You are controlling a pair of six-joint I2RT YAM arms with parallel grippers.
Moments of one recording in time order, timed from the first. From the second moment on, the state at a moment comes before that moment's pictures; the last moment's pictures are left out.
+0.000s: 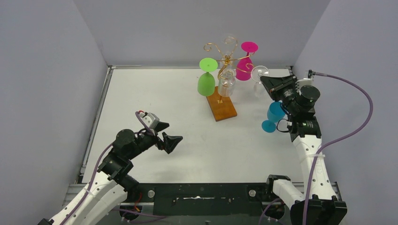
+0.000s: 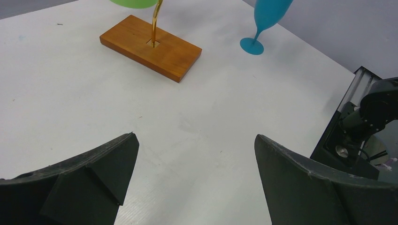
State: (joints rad) left arm -0.58 0.54 0.47 -0.04 0.28 -0.22; right arm -0.08 0.95 0.95 -0.06 -0.38 1.11
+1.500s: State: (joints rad) left arm -0.58 0.53 0.46 -0.05 0.29 -0.20; right arm -0.02 1.27 1.14 0.13 -0.42 1.18
